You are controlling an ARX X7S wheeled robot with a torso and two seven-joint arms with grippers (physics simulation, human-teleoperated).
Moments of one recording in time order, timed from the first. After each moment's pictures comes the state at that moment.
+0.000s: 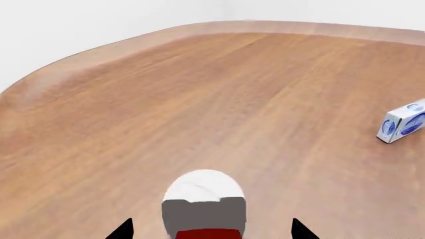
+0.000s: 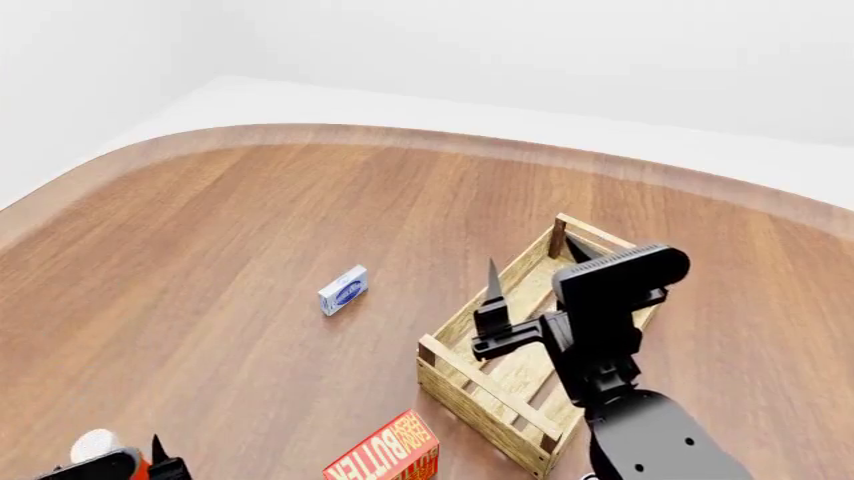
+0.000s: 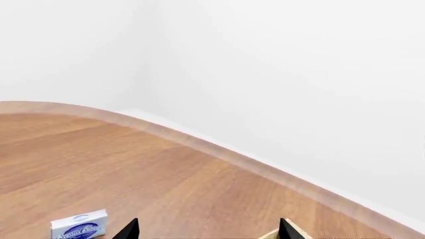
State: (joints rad) left arm 0.23 -0.25 -0.28 0.17 -0.32 -0.27 -0.20; right arm 0.37 0.33 -0.32 -0.44 0.24 0.63 0.15
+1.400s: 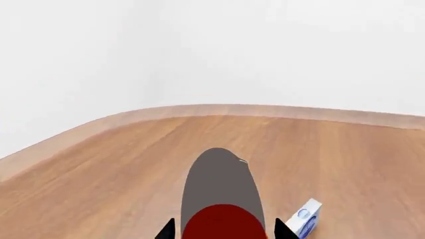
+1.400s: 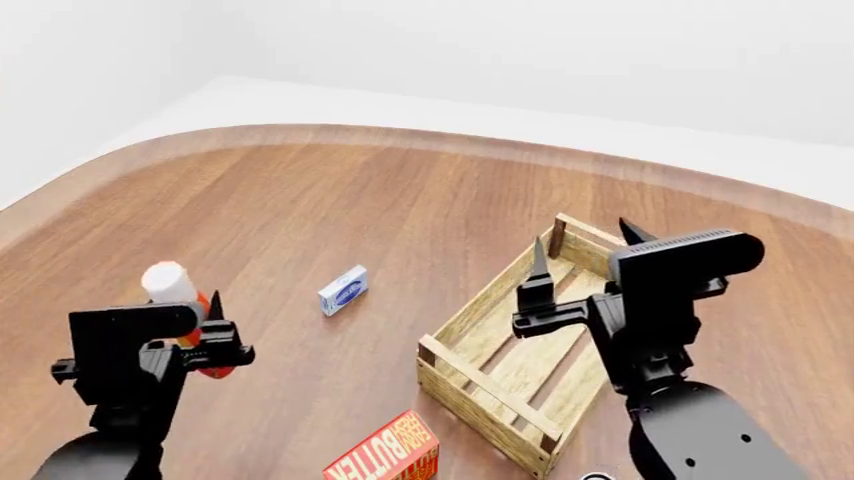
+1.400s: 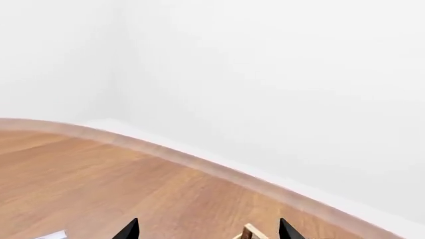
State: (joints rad) left arm -0.19 -0.37 -0.07 0.25 -0.34 -0.48 -0.14; right arm 0.38 0.38 -0.21 -0.52 0.30 0.70 0.20
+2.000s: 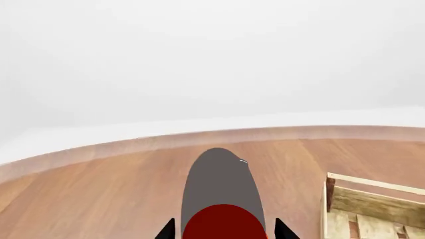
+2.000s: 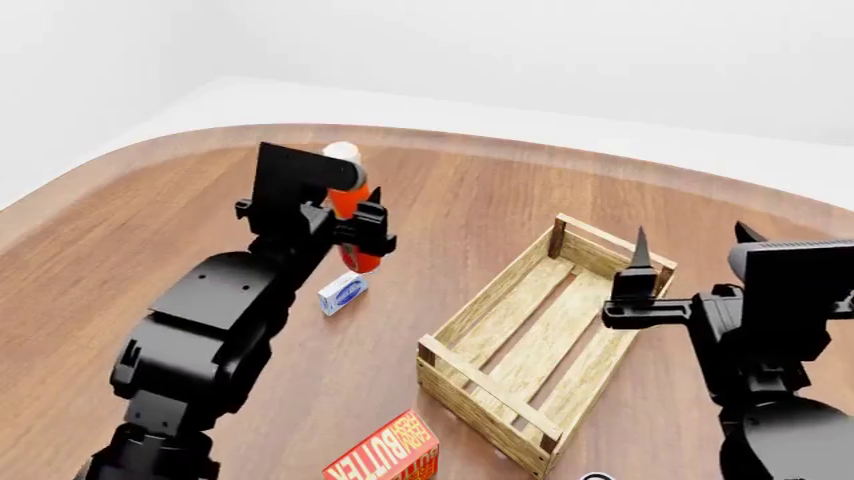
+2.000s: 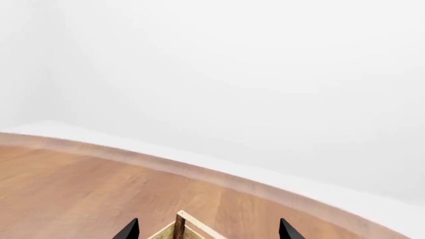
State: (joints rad) left arm -0.83 -0.19 0.28 -0.15 -0.35 -0.66 0.05; right arm 0.31 0.47 0.05 -0.66 0.40 0.84 0.26
